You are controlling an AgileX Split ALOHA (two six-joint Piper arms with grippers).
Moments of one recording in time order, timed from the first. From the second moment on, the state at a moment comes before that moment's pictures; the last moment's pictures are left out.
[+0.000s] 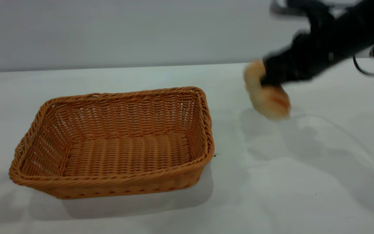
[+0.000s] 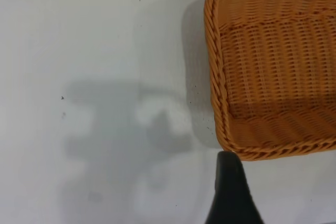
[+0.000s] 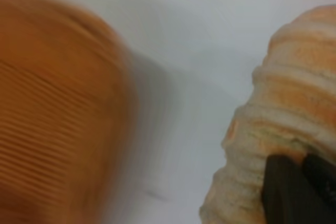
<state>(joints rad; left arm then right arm) 0.11 1.26 -1.06 -0.20 0.91 0.16 0.20 2.02 -1.11 1.48 0.41 -1.47</state>
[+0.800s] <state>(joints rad) 0.11 1.26 -1.06 -0.20 0.92 0.16 0.52 2.02 -1.22 1.59 0.57 -1.59</state>
